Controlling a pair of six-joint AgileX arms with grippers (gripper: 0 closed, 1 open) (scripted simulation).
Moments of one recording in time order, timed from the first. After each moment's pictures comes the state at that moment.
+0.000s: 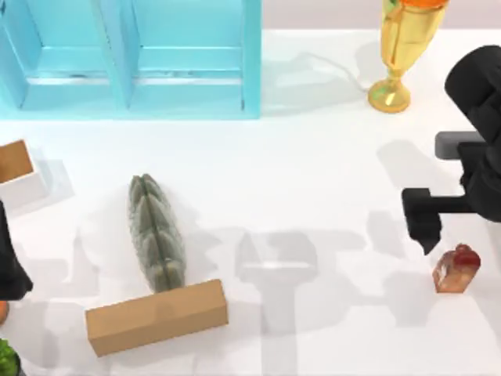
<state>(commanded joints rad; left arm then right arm) 0.00 0.00 0.00 0.00 0.00 0.00 0.33 1.71 1.17 -1.04 0.00 0.34</state>
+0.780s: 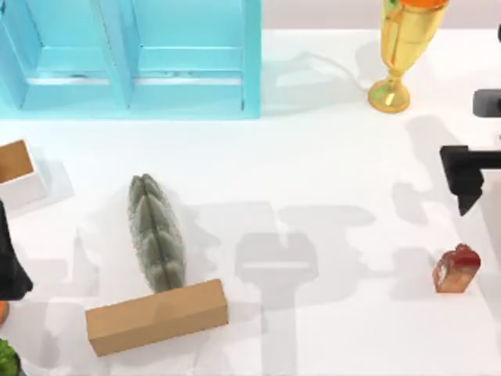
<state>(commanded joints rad) 0.00 0.00 0.00 0.00 0.00 0.00 0.17 1.77 1.36 -1.18 0.00 0.19</state>
